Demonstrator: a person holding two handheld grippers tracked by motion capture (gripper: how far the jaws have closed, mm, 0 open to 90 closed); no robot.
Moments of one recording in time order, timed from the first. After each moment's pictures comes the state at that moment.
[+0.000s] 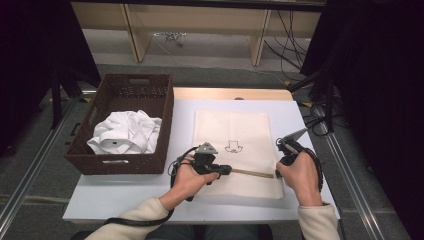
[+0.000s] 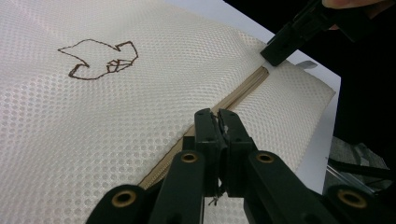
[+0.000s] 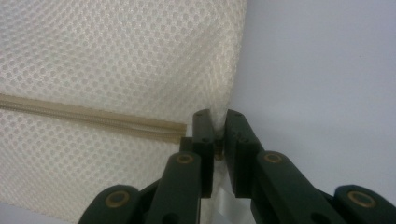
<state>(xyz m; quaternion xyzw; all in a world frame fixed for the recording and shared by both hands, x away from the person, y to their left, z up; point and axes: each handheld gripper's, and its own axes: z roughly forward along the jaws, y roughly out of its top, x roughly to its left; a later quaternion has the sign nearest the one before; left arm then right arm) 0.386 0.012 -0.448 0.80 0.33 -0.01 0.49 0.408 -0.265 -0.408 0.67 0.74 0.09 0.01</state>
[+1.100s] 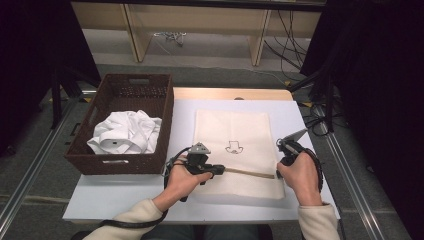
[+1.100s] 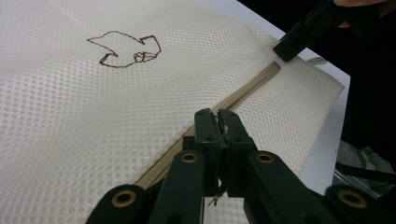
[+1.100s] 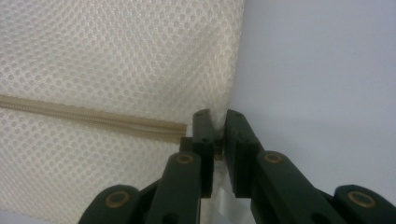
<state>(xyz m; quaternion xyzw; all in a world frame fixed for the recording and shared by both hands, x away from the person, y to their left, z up) 0.385 0.030 -0.452 0.80 0.35 -0.01 0.49 0.408 -0.266 -0.411 0.67 0.74 0.08 0.01</state>
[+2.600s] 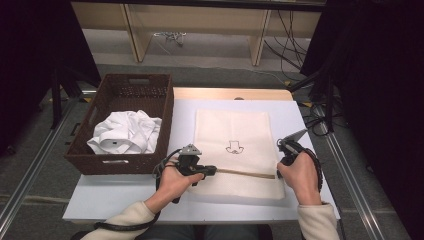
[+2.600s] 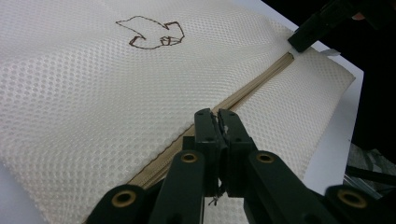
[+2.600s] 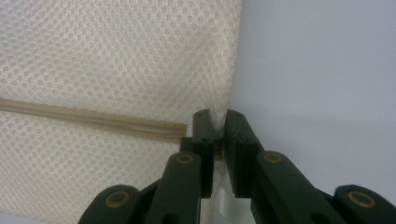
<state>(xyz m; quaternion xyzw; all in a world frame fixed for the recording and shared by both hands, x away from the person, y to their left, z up) 0.384 0.052 -0.459 0.80 0.36 0.00 0.48 0.410 -0.265 -0.414 0.69 0.72 0.07 0.01</state>
